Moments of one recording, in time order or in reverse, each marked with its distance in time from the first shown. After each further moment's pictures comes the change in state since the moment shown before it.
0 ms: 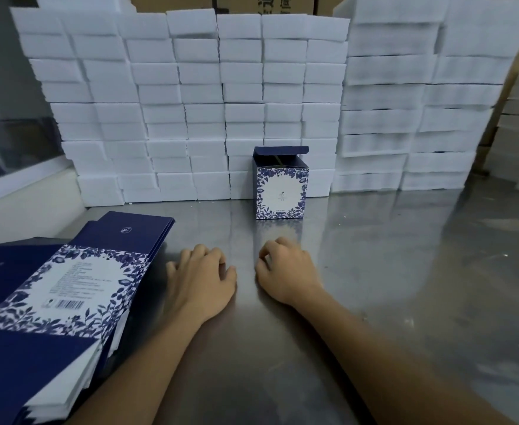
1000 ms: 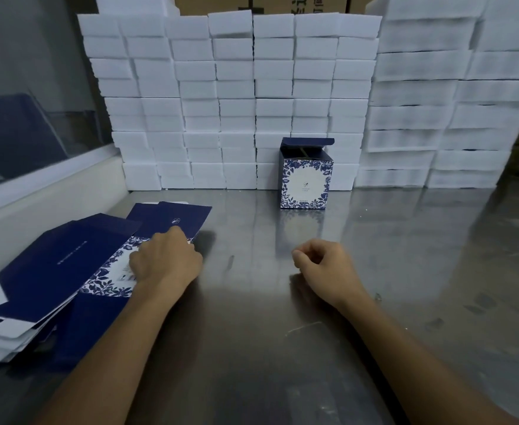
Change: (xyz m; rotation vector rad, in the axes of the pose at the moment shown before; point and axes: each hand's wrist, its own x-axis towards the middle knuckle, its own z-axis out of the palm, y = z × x) left_hand -0.031 -0.042 -0.070 0.138 -0.024 -0.424; right_hand -0.051 0.009 -0.021 0.575 0.085 0.140
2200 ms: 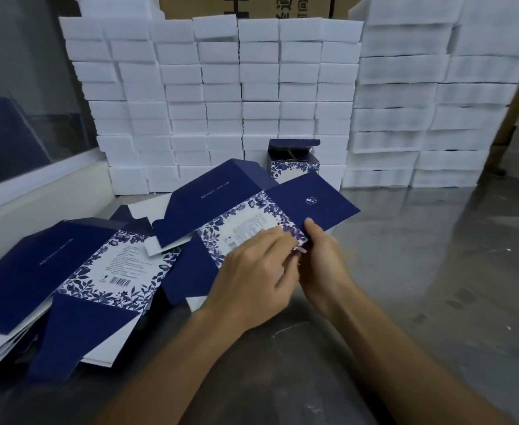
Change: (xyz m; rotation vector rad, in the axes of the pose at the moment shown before) left_hand -0.077 0.072 0.009 -0.486 0.400 1.039; right_hand -0.008 -0.044 -0.005 1.057 0.025 0.380
